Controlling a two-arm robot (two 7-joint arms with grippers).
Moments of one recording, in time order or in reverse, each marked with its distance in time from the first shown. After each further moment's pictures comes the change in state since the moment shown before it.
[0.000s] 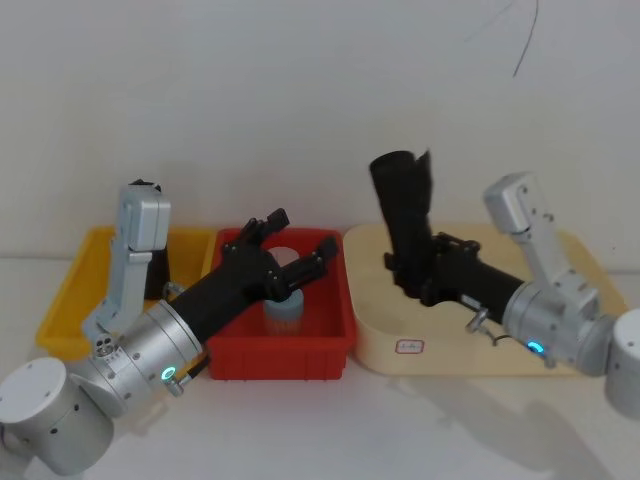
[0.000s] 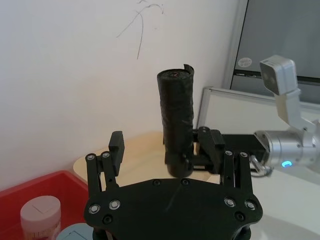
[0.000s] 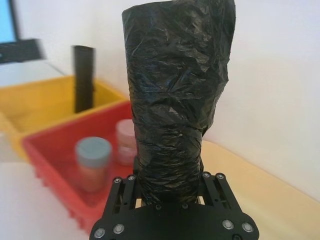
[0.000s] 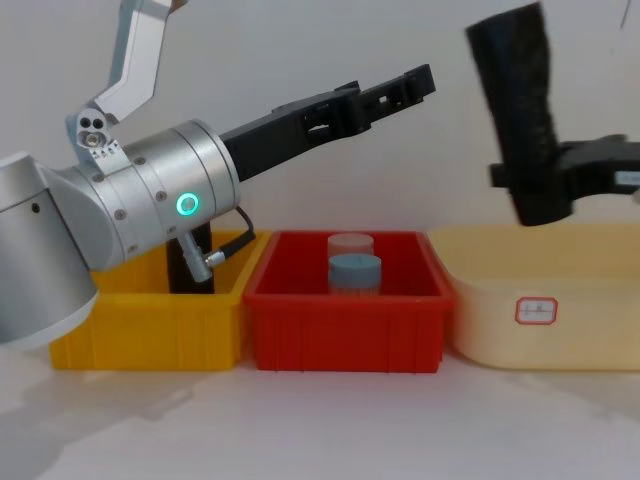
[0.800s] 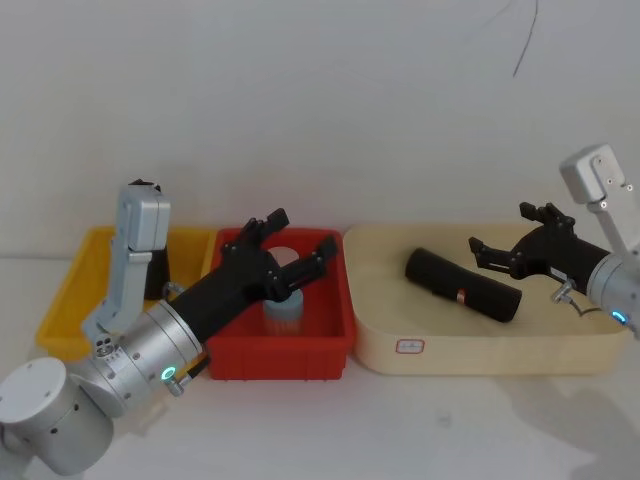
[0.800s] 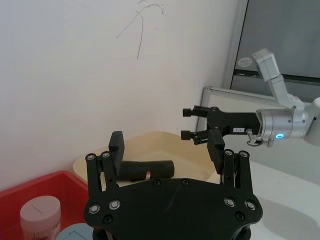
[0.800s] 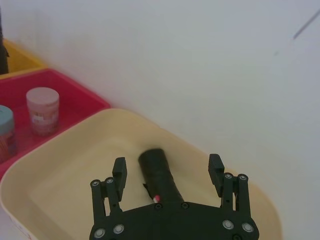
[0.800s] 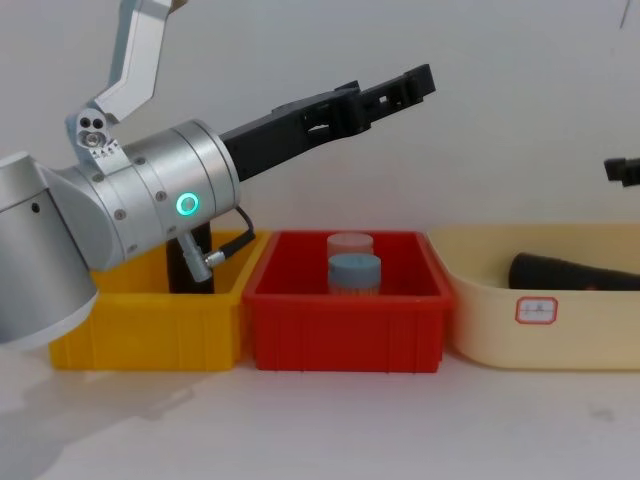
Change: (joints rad) left arm 0.000 0.000 0.000 0.000 0.000 0.000 0.000; right arm 0.043 0.105 0.064 0.041 -0.072 0.073 -0.052
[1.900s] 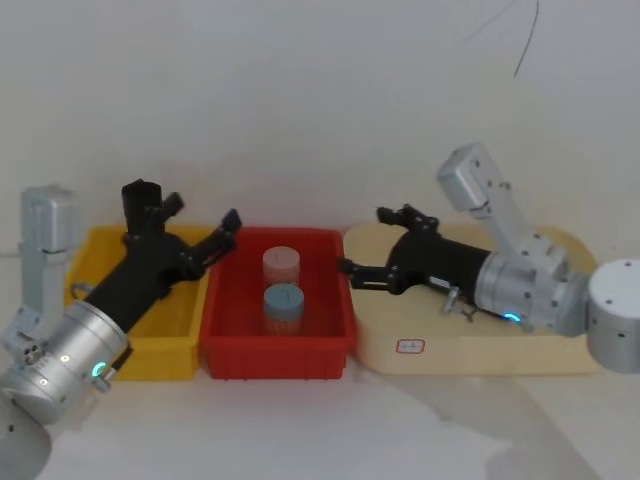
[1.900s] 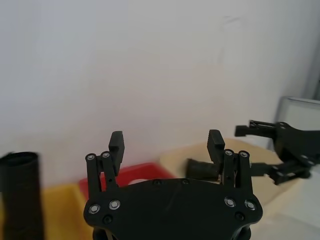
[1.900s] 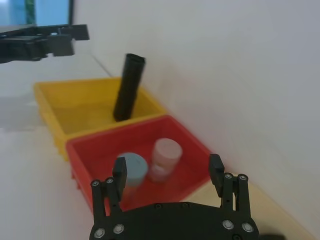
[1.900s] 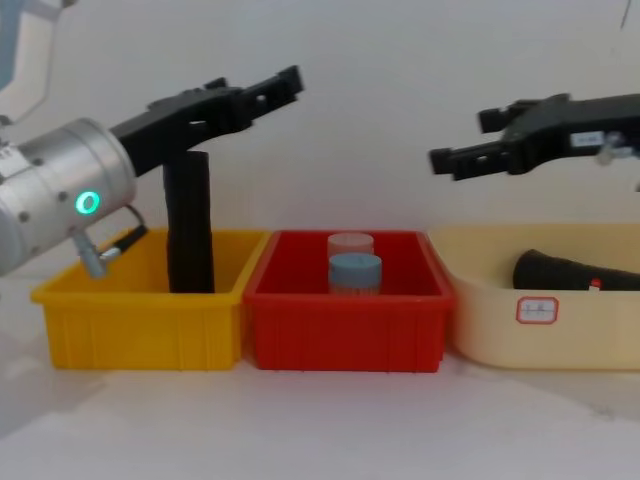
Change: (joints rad) left arm 0.087 0.063 -0.105 -0.088 0.074 -0.059 0.225; right arm 0.076 -0.112 -0.148 -0.026 0.009 -0.055 0.200
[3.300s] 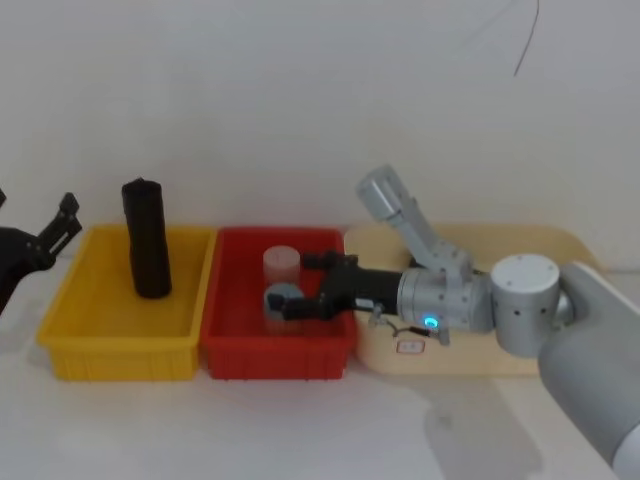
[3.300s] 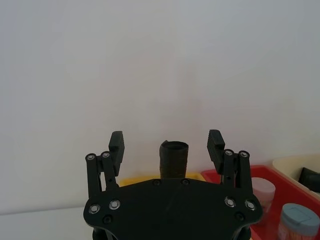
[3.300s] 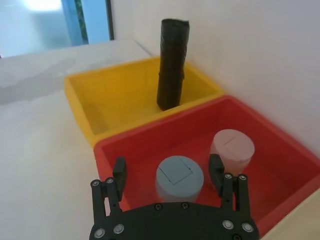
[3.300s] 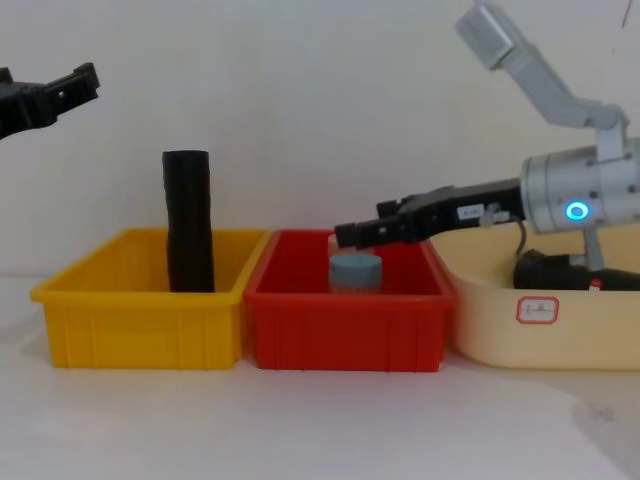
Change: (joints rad) left arm 0.126 0.086 -0.177 -0.104 0.119 -0.040 0.251; right arm 0.254 -0.238 -0.121 0.578 0.078 -0.068 0.194
